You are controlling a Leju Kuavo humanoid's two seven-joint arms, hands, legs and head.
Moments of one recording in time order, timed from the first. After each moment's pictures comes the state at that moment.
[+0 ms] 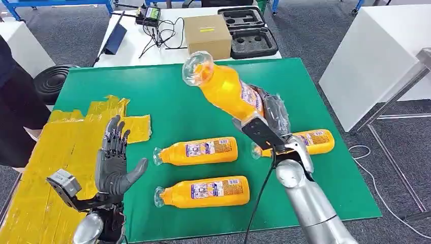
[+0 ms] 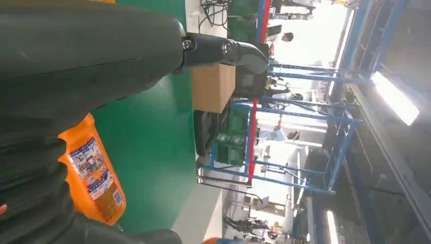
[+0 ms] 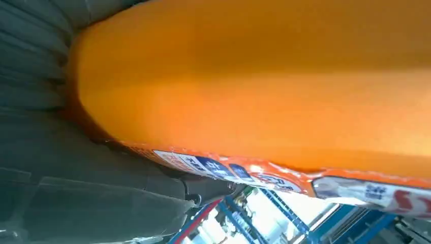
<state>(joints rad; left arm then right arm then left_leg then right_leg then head) 0.09 -0.10 -0.04 -1.72 0.19 -0.07 -0.47 -0.45 0.06 0.34 -1.35 0.52 -0.17 -0.28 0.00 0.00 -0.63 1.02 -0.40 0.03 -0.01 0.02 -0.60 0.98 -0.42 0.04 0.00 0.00</state>
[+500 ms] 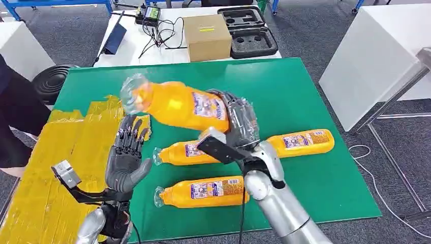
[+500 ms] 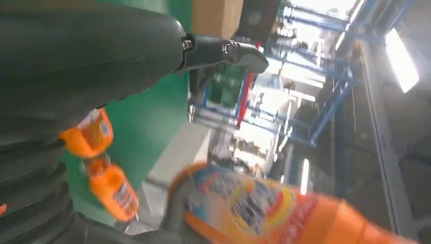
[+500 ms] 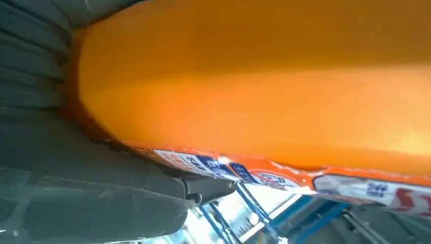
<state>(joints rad) 0.04 -0.08 -0.13 -1.70 0.43 -0.21 -0.41 -0.45 0.16 0.51 -1.32 0.72 -0.33 -0.24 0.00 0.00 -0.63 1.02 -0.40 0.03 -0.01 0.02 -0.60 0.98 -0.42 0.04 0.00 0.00</state>
